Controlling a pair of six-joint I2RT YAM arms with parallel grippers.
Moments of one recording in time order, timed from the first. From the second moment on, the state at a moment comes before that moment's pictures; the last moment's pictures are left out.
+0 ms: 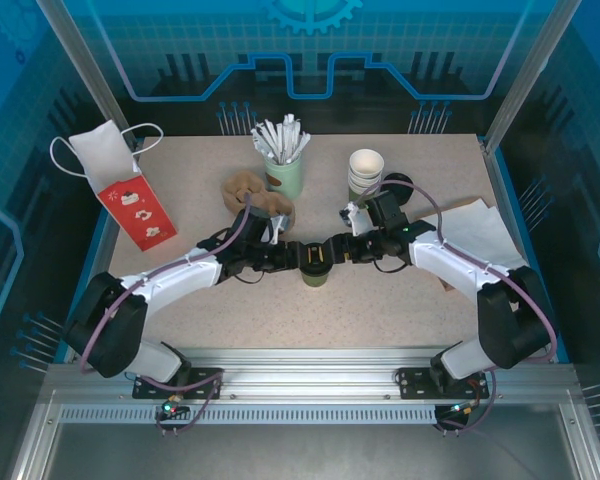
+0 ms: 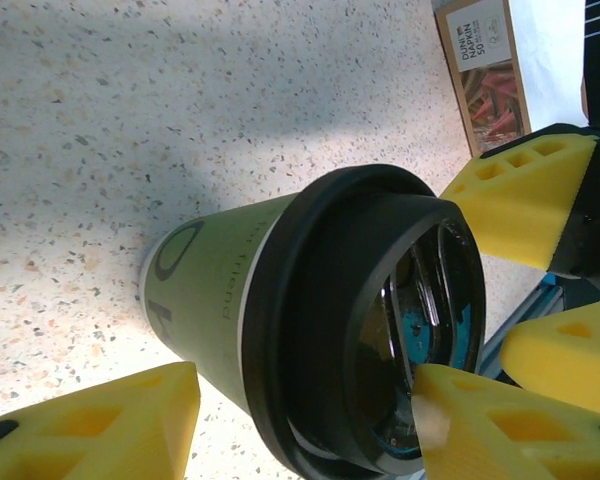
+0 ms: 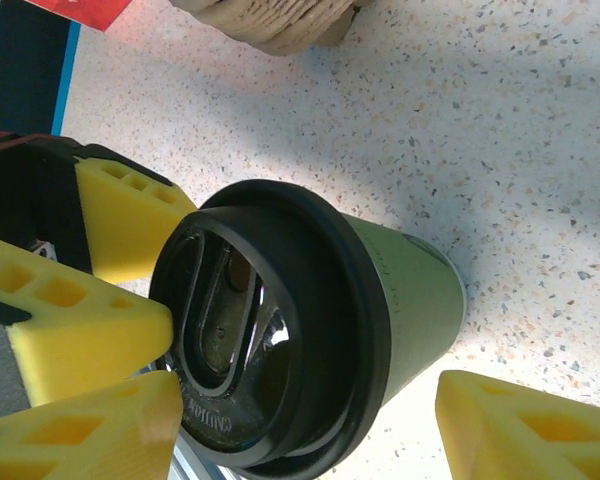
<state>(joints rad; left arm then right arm) -0.54 1.45 0.82 -0.15 0.46 -0.73 0.45 1.48 0.94 -0.40 -0.60 0.38</state>
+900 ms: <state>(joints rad) -0.63 1.61 0.90 0.00 0.52 -0.82 0.32 1.35 0.81 -0.39 -0.64 0.39</state>
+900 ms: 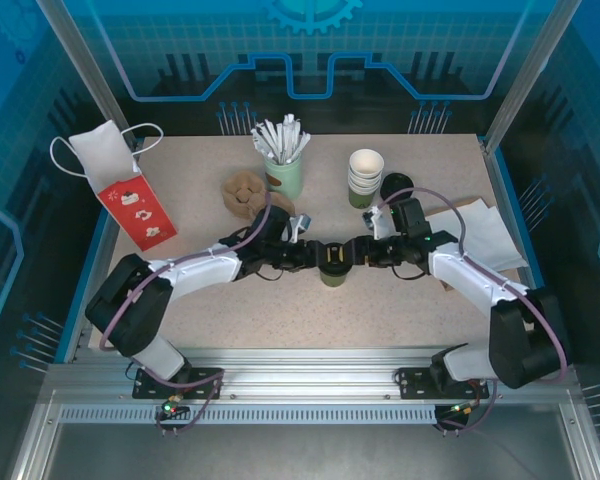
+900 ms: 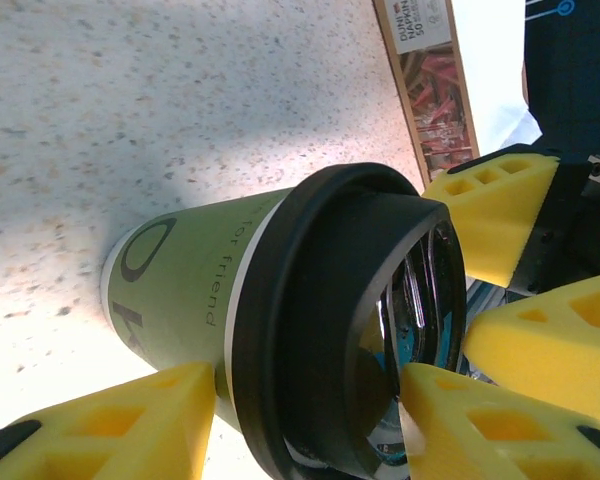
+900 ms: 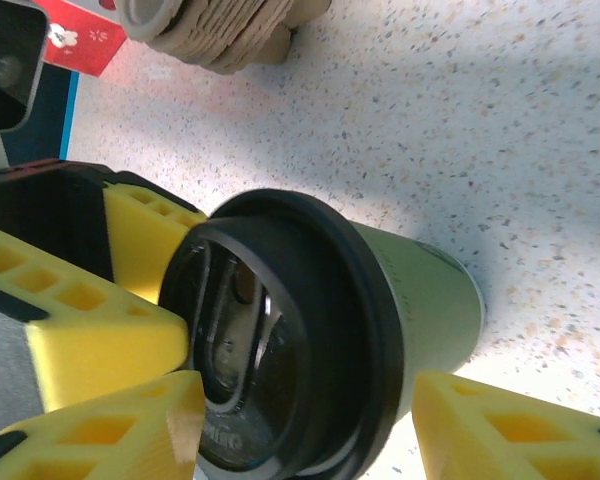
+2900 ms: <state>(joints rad) -0.24 1.96 1.59 -0.74 0.09 0.22 0.49 1.25 1.05 -0.56 -0.20 0.19</state>
